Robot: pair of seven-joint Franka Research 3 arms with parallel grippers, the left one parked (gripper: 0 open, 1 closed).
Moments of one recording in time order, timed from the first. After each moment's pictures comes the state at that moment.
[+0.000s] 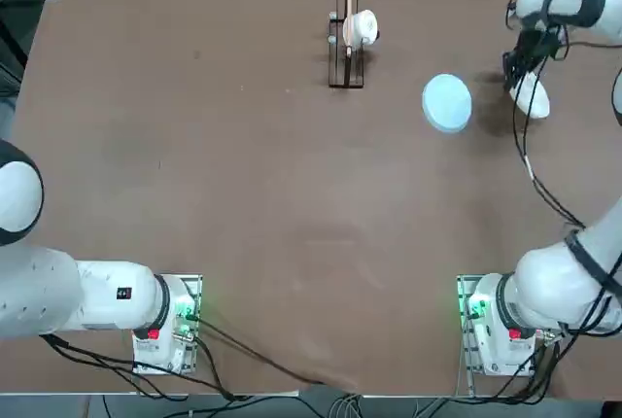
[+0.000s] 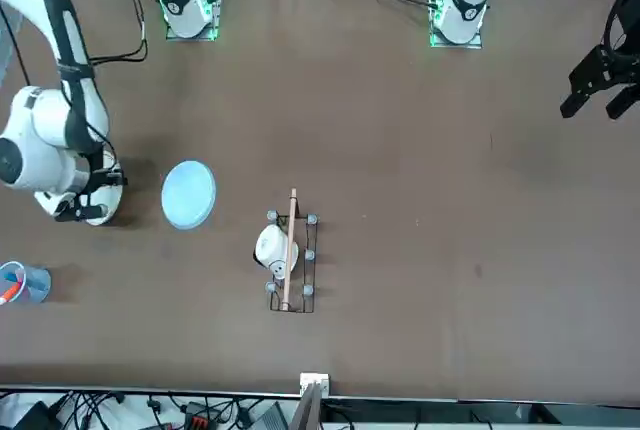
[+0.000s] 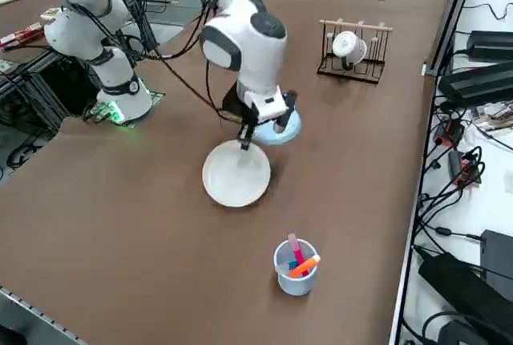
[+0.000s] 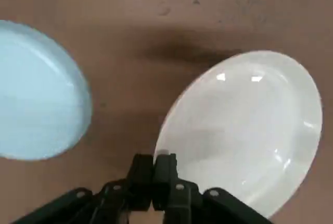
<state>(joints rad) -0.17 0.40 0.02 -1.83 -0.08 1.94 -0.22</state>
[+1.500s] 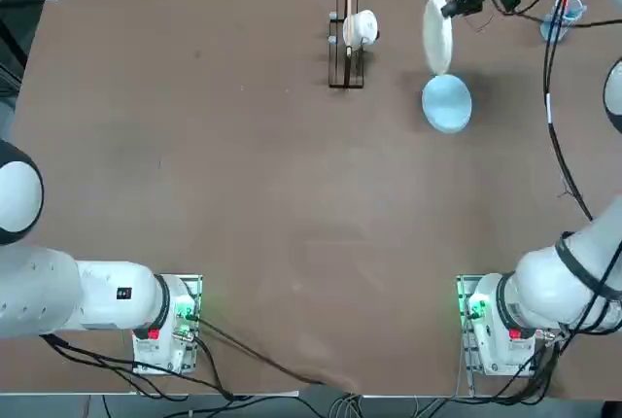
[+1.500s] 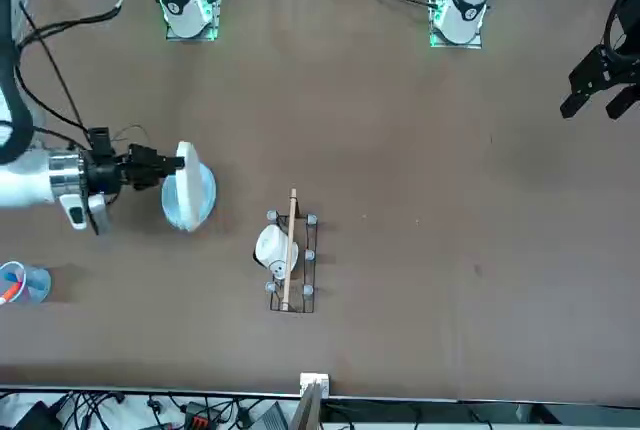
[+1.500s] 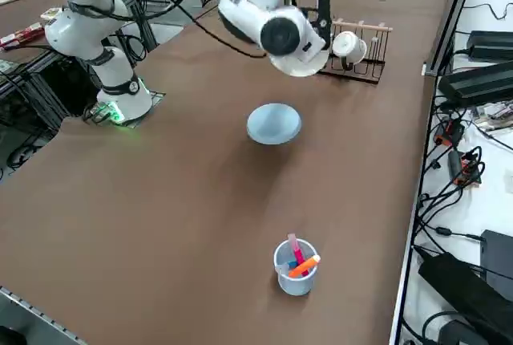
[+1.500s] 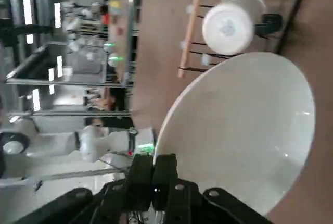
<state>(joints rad) -0.17 0.47 0.06 -1.68 1.05 1.46 -0.78</state>
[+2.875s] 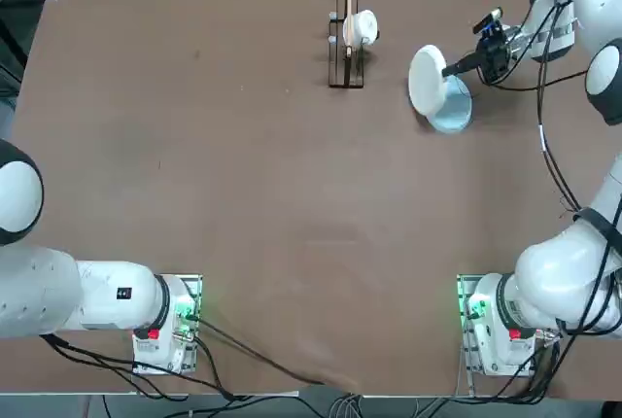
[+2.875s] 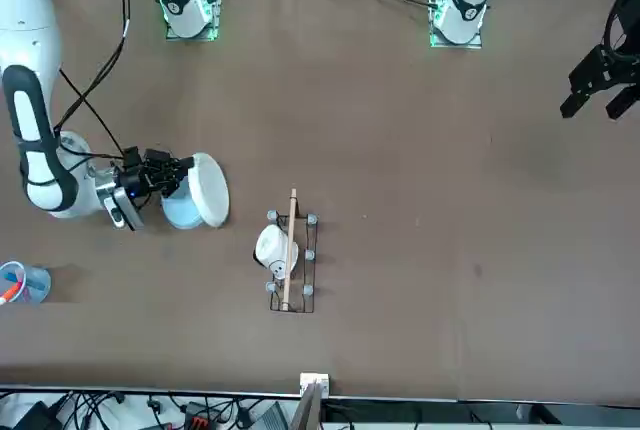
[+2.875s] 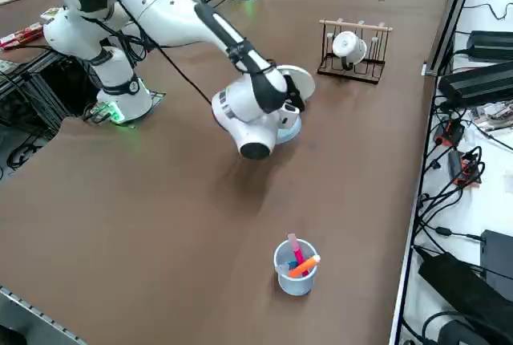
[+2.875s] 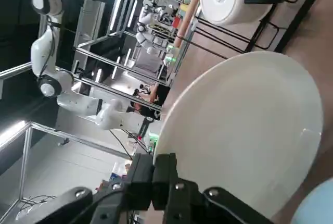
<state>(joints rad) -0.30 0.74 0.05 -1.74 1.08 1.34 -1.38</state>
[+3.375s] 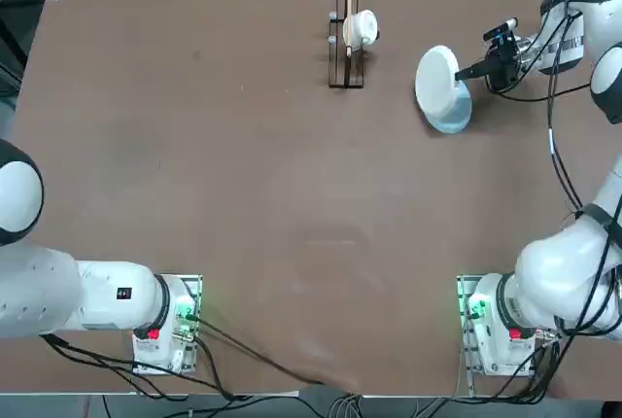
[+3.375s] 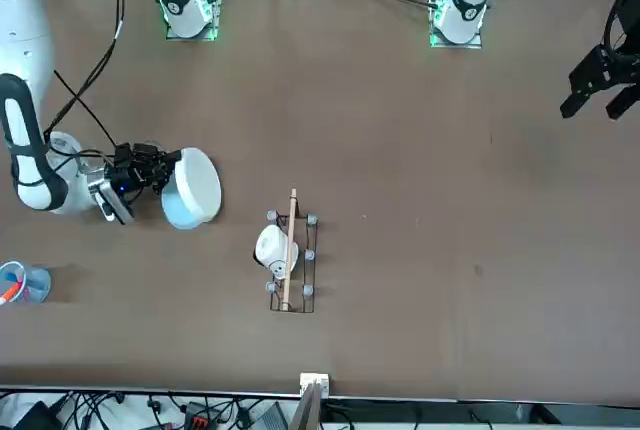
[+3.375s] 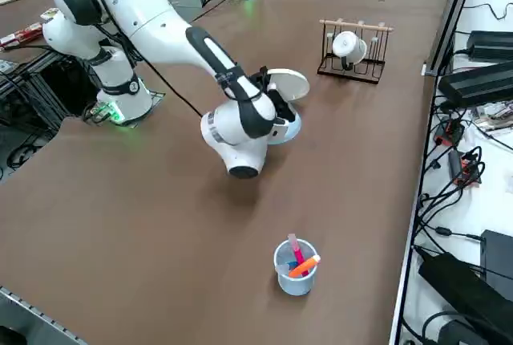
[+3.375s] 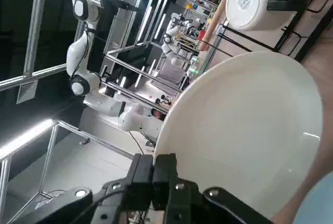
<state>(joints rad) -0.37 0.80 0.05 -1.72 1.08 1.22 -1.46</state>
